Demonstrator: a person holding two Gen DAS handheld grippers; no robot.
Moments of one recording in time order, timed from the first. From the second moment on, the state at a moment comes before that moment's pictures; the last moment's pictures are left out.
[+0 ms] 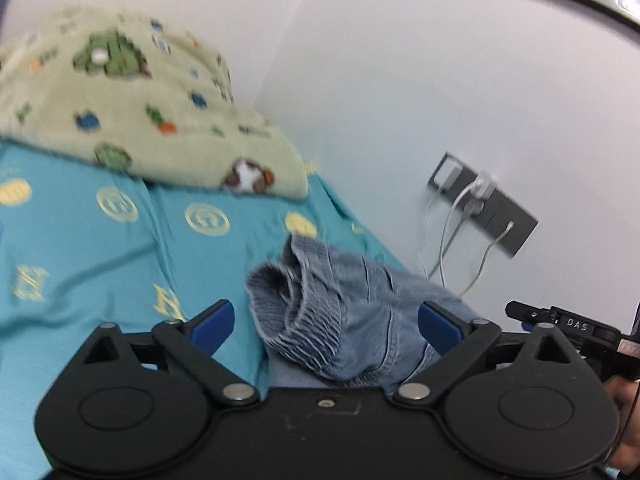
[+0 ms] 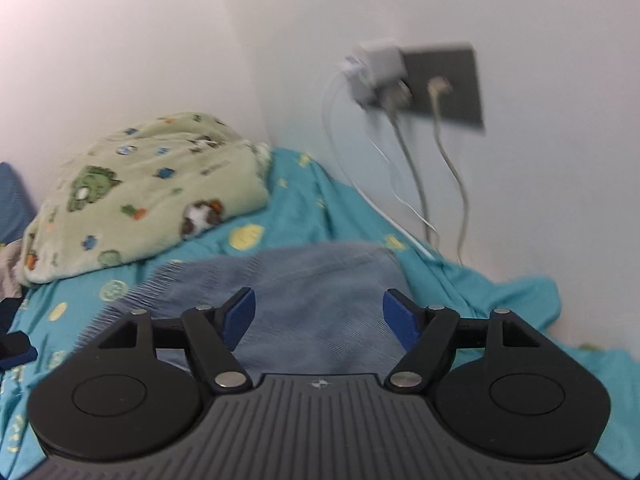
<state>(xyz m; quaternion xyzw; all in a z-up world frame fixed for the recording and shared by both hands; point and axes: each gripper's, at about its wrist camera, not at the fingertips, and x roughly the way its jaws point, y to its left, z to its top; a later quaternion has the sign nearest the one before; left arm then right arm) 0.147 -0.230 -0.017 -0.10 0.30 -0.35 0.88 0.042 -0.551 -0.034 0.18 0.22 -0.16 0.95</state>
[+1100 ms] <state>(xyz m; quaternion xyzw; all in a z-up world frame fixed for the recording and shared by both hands) 0.089 -0.026 0.048 -0.01 0.20 -0.14 0.97 0.102 -0.270 0.040 0.07 0.16 0.06 0.98</state>
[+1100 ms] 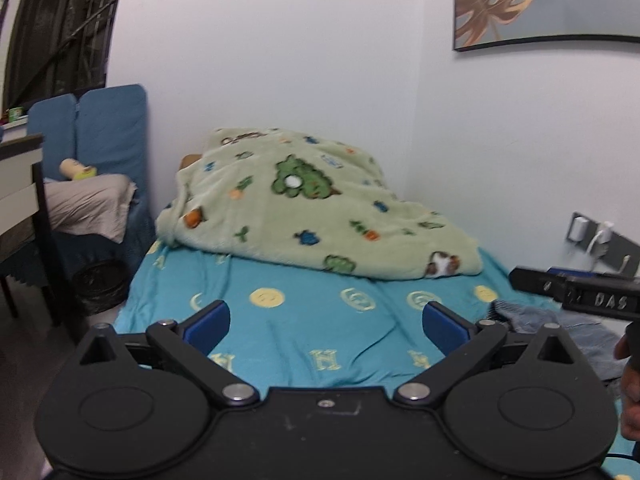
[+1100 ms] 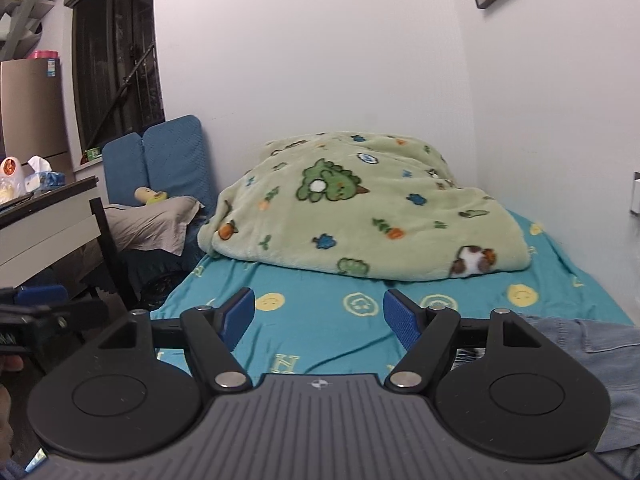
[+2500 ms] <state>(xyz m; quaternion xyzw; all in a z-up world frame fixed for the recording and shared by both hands) 0.108 -0.012 0.001 0.02 0.20 -0.03 0.98 0.113 -0.238 -0.021 0.02 0.16 0.04 0.99</state>
